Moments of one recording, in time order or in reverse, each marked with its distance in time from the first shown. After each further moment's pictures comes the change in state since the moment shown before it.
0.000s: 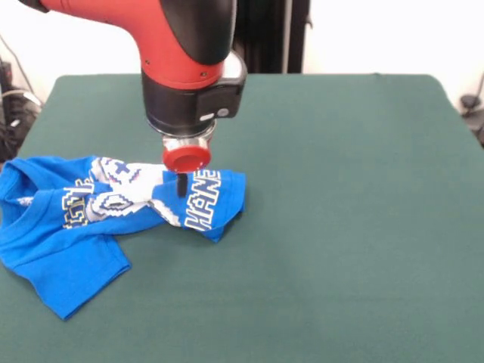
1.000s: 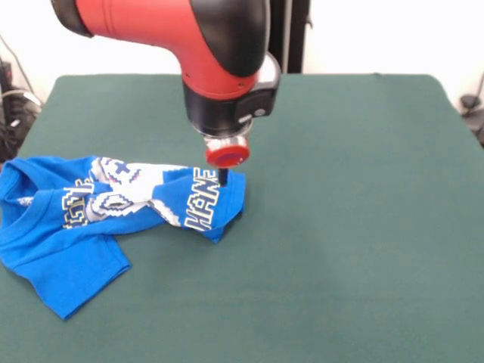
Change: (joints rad) arm 0.030 0.026 0.021 0.045 0.036 0.050 0.000
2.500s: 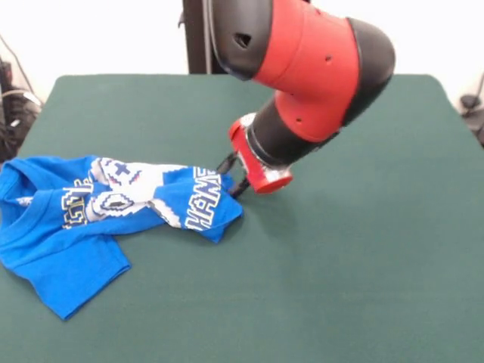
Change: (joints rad) arm 0.360 0.230 -0.330 -0.222 -0.116 -0.026 0.000
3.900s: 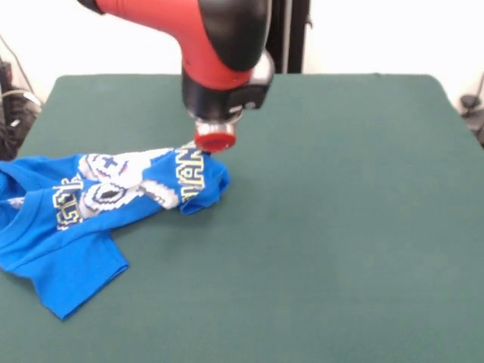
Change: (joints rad) arm -0.237 -0.211 0.093 0.303 0.267 -0.054 0.000
